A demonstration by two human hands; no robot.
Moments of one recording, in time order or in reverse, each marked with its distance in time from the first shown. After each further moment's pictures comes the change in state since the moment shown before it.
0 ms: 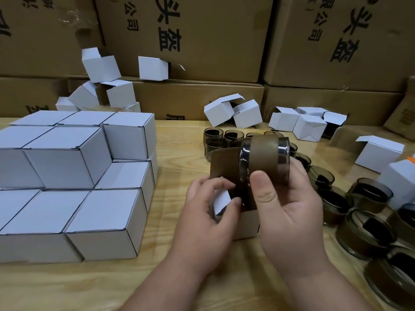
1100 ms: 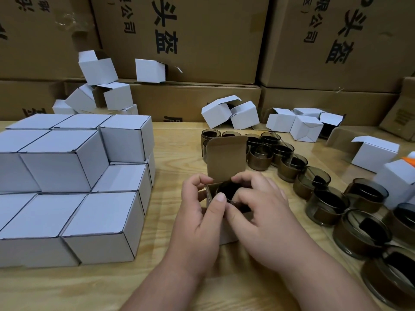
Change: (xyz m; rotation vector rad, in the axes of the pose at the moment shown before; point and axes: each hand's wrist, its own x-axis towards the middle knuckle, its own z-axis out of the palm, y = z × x) left_hand -0.001 0.023 -0.010 -0.318 -0.030 -0.065; right_hand 0.004 0.033 -0.014 -0.780 -0.519 0.075
